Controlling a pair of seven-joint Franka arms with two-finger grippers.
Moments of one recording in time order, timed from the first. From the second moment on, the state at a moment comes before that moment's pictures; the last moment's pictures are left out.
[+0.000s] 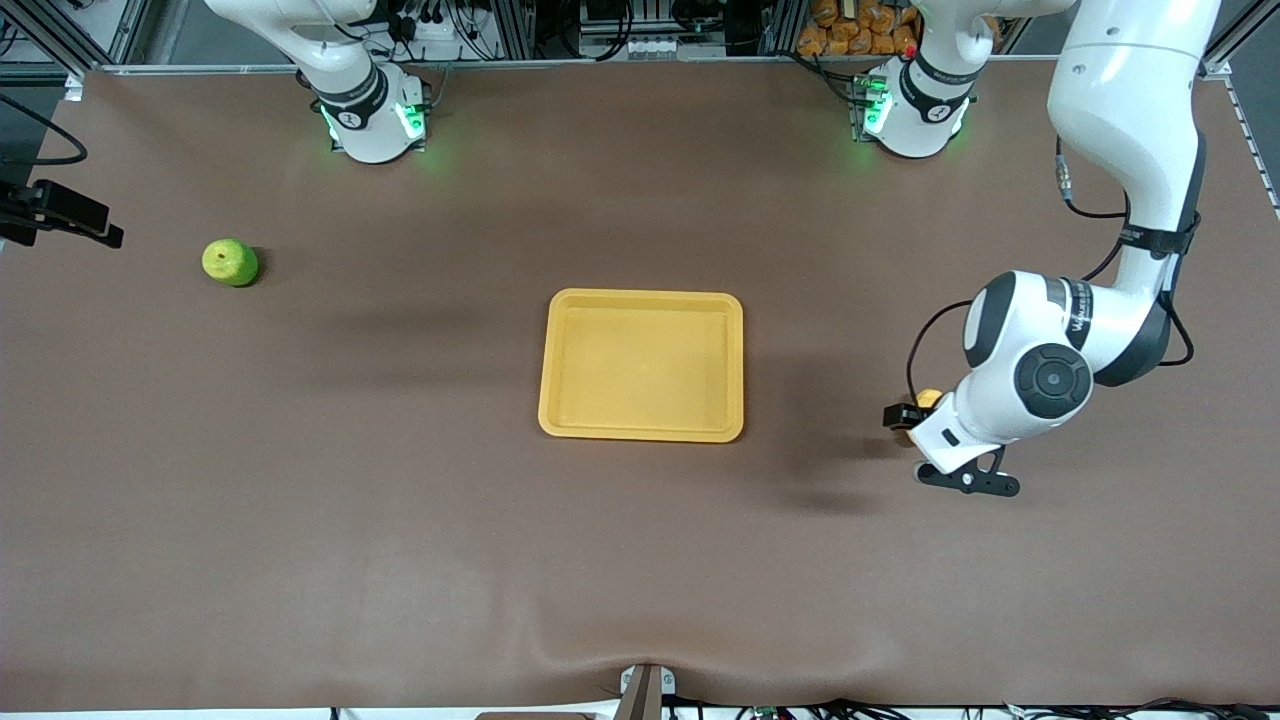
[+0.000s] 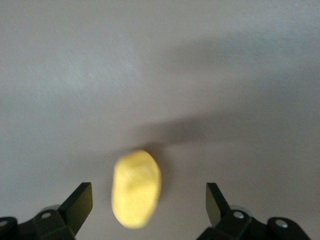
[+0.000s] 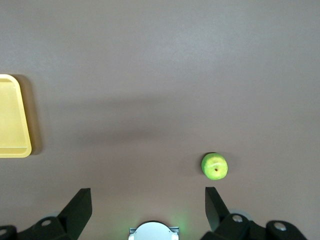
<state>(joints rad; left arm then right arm) -0.04 0.55 -0.14 -1.72 0.15 2.23 -0.02 -0.02 0.01 -0.10 -1.51 0.01 1.39 -0.07</state>
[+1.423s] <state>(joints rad) 0.00 0.57 -0.15 -1.93 0.26 2.42 0.04 -0.02 0.01 -0.10 -1.51 0.01 1.38 -0.07</state>
